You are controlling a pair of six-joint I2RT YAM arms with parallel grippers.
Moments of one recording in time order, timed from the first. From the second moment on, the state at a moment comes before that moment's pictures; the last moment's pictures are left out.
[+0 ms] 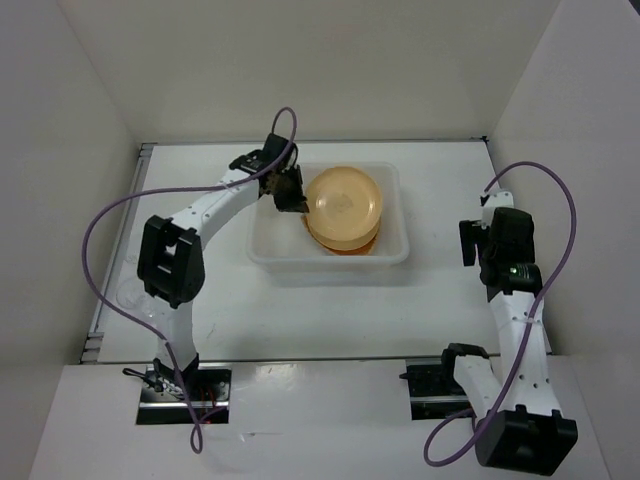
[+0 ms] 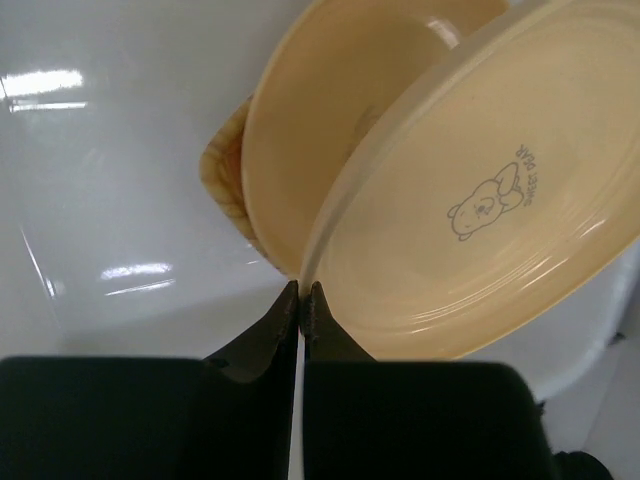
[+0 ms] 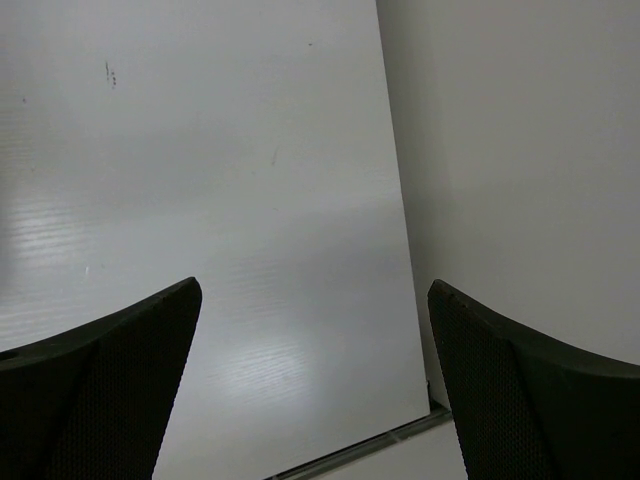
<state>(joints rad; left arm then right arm) -0.43 1.92 1.73 -0.68 0.20 -0.63 -0.17 0.85 0.83 -0.62 0.27 -0.31</state>
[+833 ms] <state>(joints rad) -0.48 2.19 1.90 -0.78 0.06 -0.64 -0.19 0.80 0.78 -0.56 0.25 -0.29</state>
